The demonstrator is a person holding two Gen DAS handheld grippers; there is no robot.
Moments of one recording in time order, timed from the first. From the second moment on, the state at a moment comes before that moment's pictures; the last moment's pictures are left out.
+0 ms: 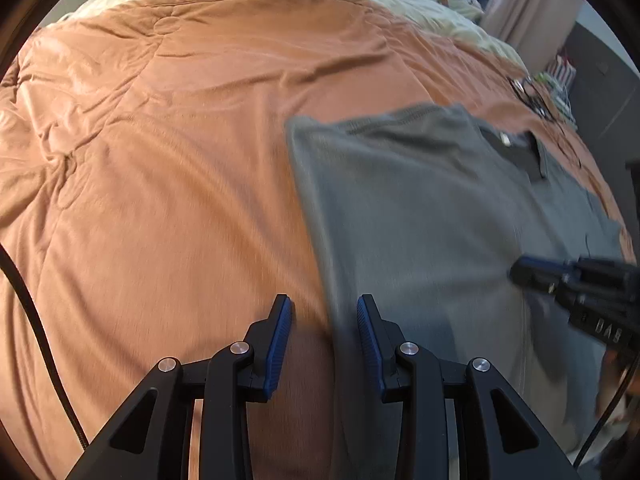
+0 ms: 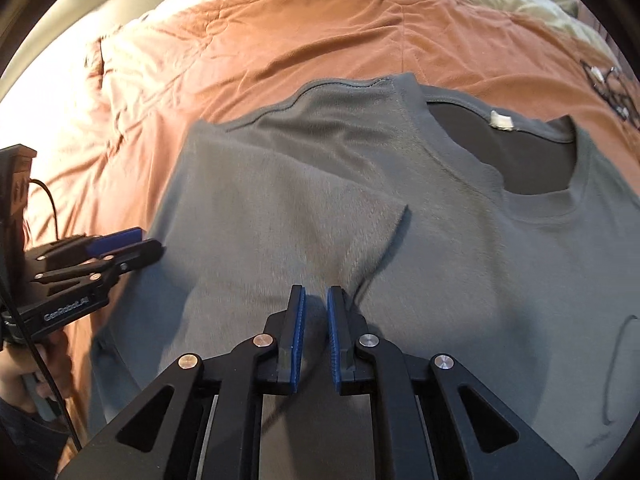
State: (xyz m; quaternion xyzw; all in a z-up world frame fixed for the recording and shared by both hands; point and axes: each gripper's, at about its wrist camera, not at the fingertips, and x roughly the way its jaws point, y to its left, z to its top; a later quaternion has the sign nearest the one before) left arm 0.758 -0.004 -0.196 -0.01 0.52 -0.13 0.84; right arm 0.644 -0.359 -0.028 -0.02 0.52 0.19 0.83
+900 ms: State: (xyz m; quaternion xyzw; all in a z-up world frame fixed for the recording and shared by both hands) left arm 0.632 -0.051 -0.082 0.00 0.49 -0.10 0.86; right arm 0.468 -0.525 0.117 0.02 0.47 0.12 0.88
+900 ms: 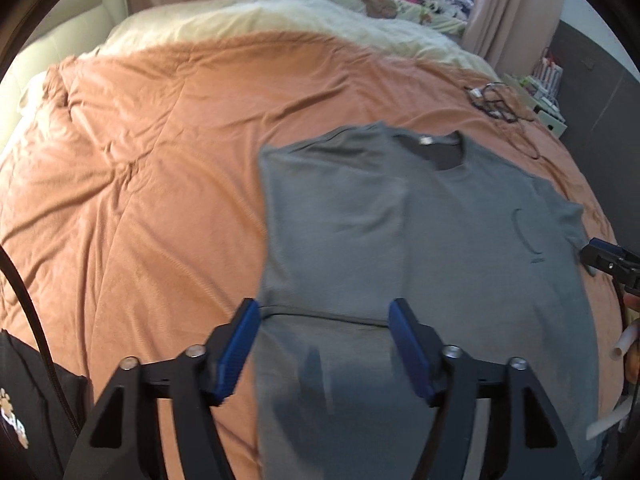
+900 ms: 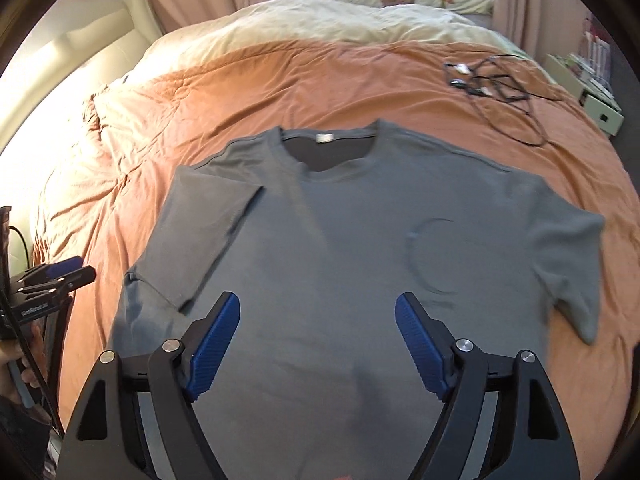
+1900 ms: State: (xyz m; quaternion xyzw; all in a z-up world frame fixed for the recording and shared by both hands) left arm 0.620 -0.296 -0.049 0.02 0.46 -0.24 0.86; right arm 0.401 -0.731 0.135 0.09 0.44 0.04 0.89
